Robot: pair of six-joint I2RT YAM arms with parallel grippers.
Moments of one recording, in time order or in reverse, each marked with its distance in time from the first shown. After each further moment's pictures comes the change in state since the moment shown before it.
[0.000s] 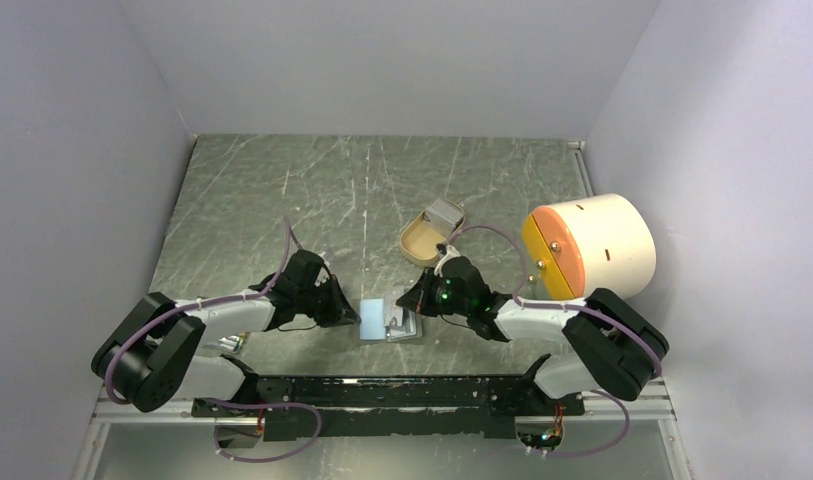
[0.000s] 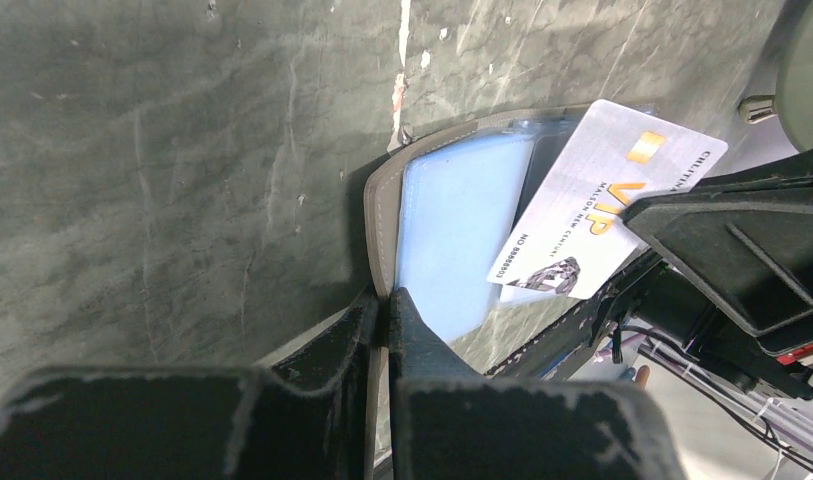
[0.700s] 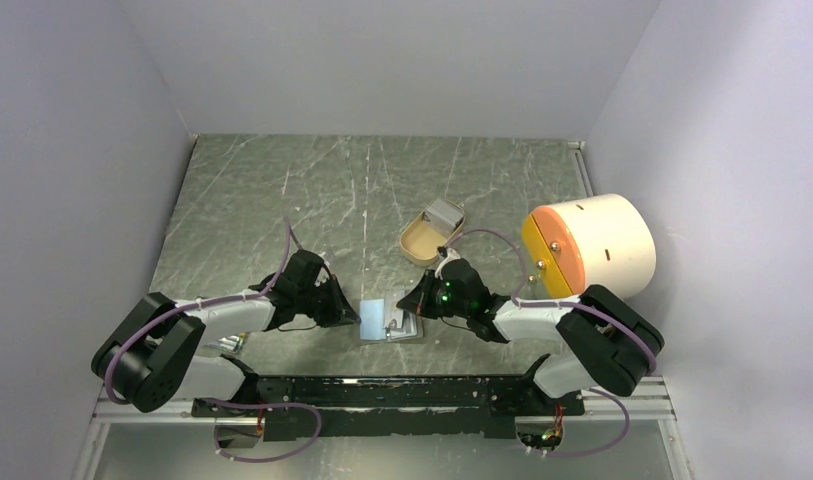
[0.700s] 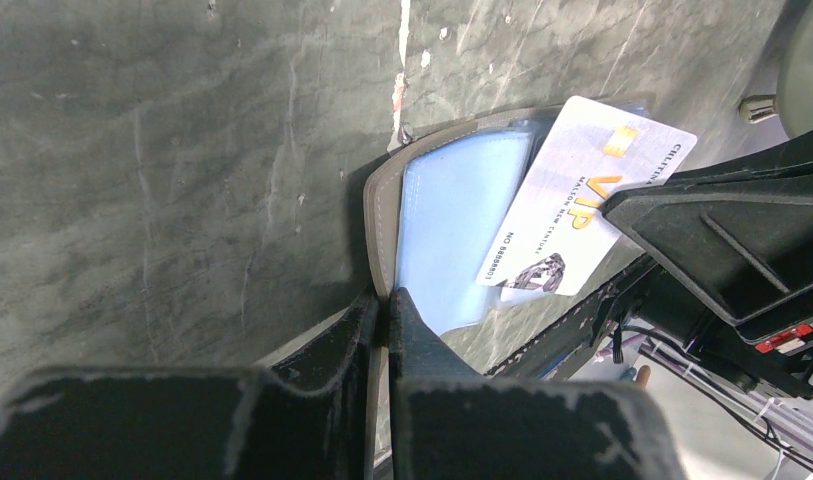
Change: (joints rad) left arm 0.000 0.000 0.000 -0.002 -0.001 0.002; right arm 0.000 0.040 -0.020 0.043 0.012 0.030
